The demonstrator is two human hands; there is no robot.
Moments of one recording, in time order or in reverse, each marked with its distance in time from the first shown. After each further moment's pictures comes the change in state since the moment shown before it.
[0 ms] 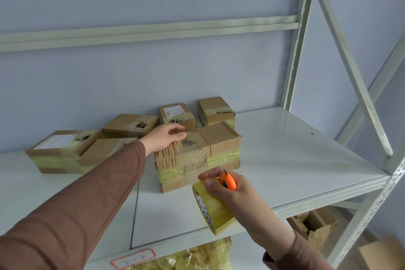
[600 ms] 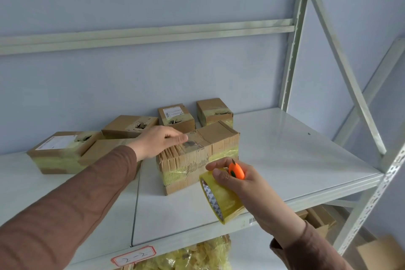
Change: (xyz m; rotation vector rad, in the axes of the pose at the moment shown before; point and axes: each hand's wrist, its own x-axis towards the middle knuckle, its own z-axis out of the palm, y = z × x) left_hand -0.038 0.014 -0.018 0.295 -0.035 0.183; right_hand -0.007 -0.018 -0.018 -0.024 0.041 -0.028
